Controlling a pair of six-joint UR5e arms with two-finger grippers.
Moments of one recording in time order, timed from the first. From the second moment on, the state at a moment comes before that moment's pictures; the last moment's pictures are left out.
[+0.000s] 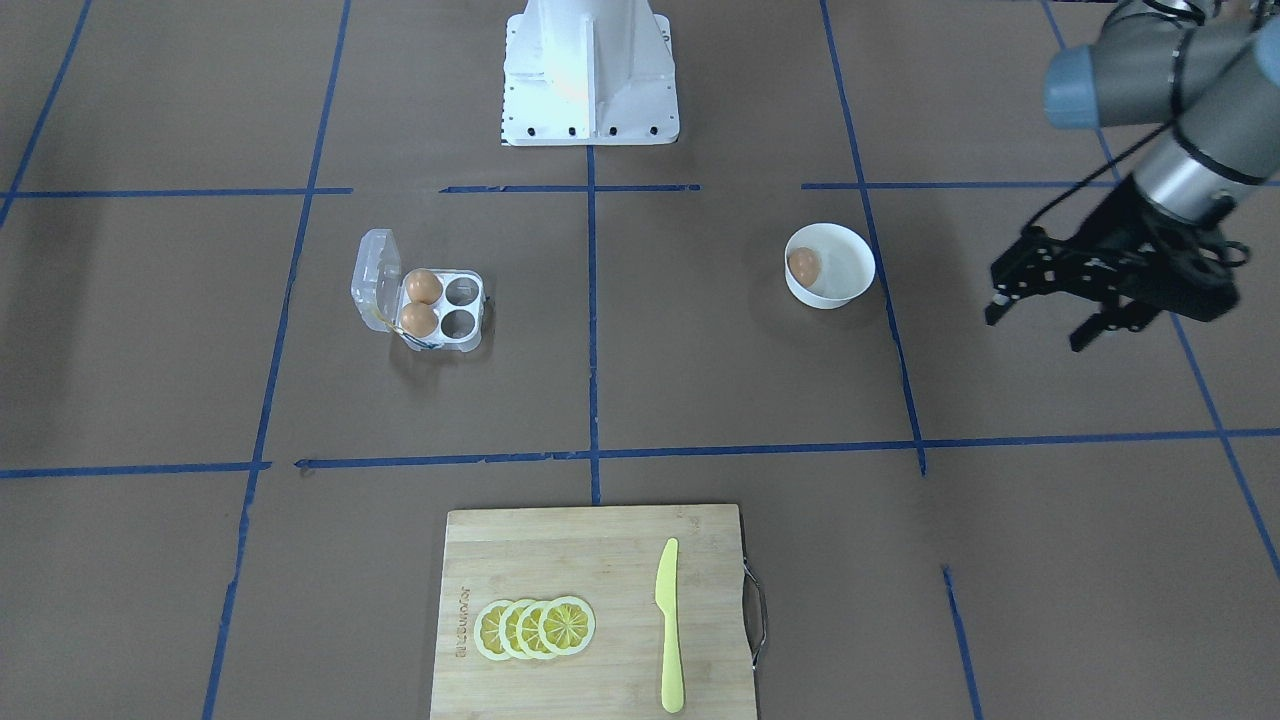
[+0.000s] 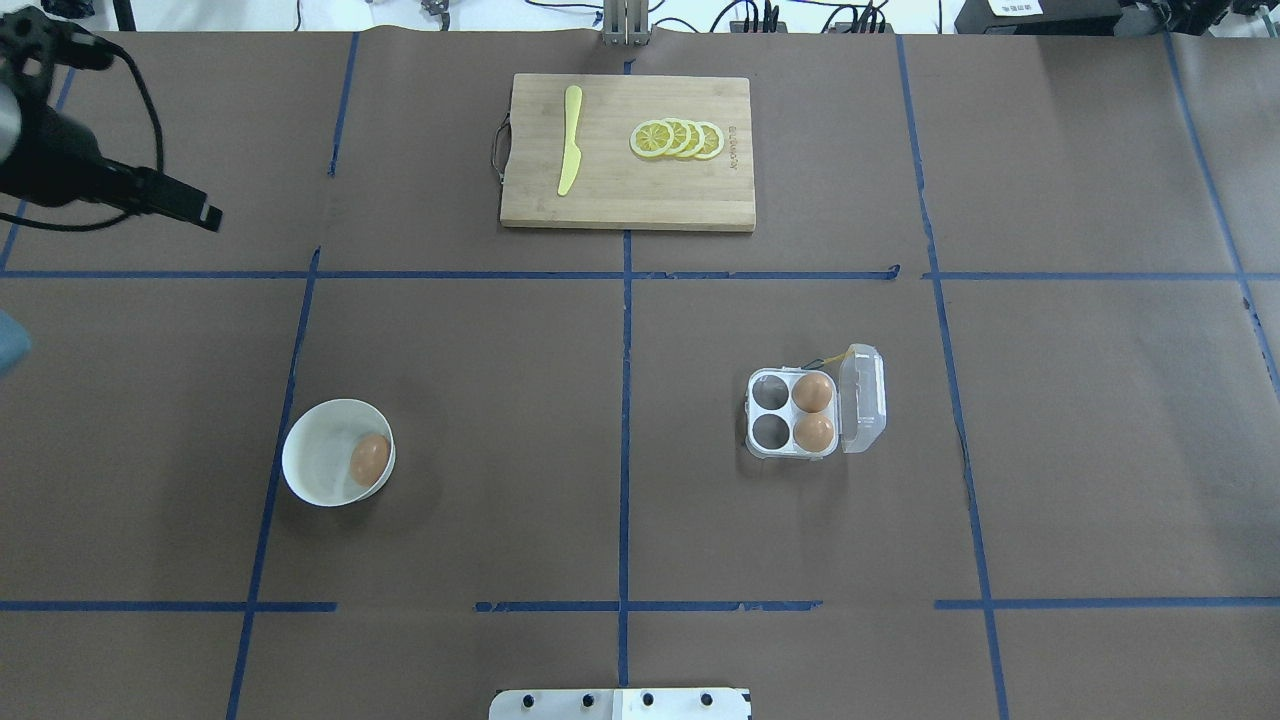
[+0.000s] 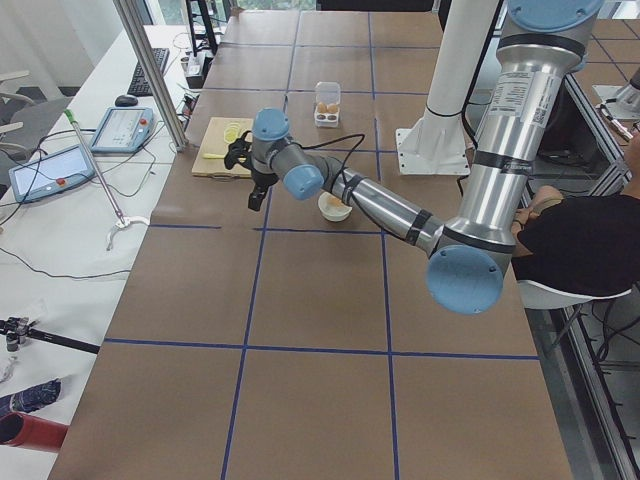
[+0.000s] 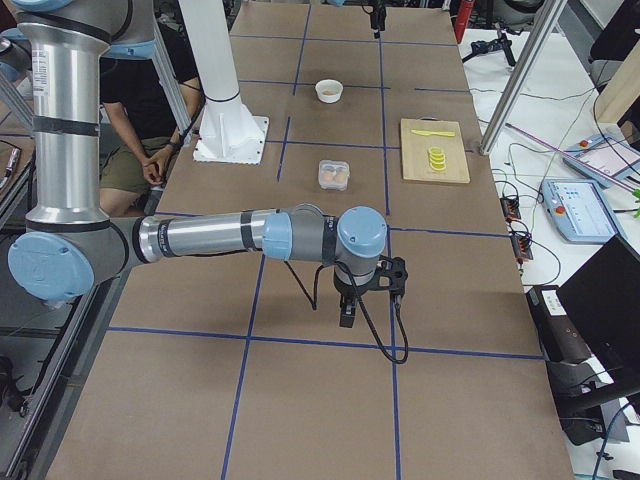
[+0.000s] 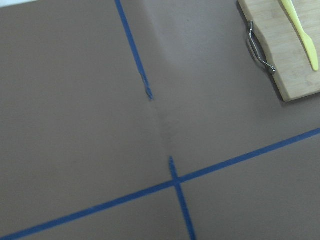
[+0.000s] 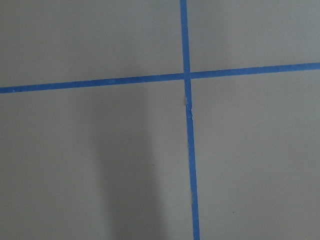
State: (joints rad) left arm -1.01 -1.76 -1.88 -1.93 -2.19 -0.74; right arm 1.58 -1.64 1.78 -1.74 2.41 0.05
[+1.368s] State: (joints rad) left arm -0.55 -1.72 -1.92 -1.93 -1.91 -1.35; right arm 1.58 -1.64 1.78 -1.74 2.40 0.05
